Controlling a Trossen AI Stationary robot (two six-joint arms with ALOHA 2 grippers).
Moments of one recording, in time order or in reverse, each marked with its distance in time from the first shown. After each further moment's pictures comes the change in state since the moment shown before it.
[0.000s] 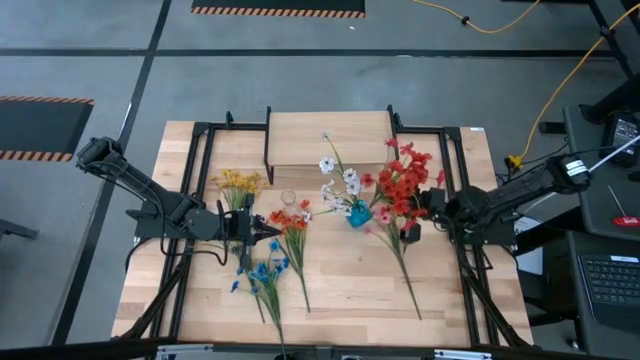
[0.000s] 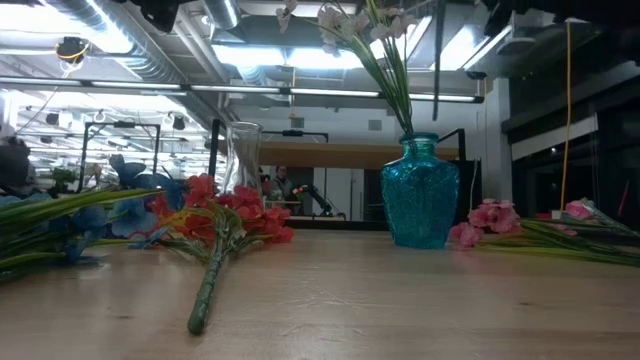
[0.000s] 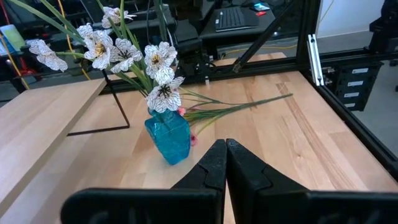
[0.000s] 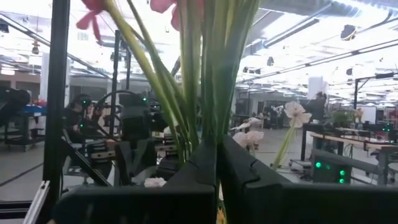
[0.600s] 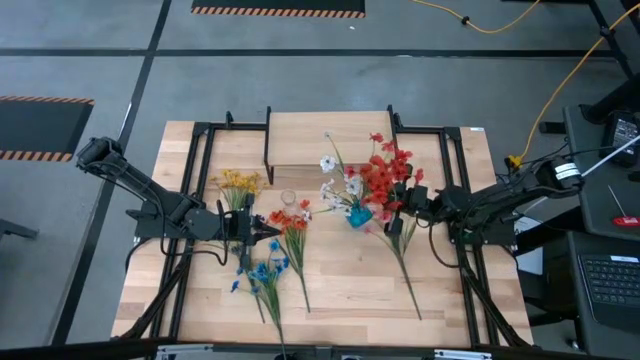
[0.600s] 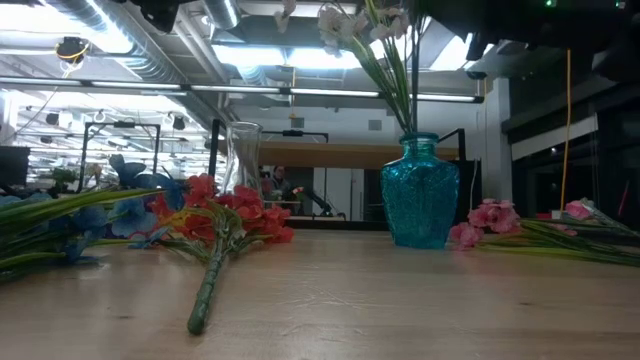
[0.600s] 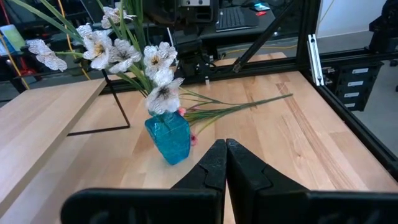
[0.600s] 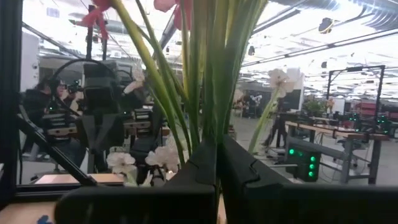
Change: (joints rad) left arm 0.000 0.000 0.000 0.000 0.000 0.000; right arm -0.097 0.184 0.000 0.116 -0.002 -0.001
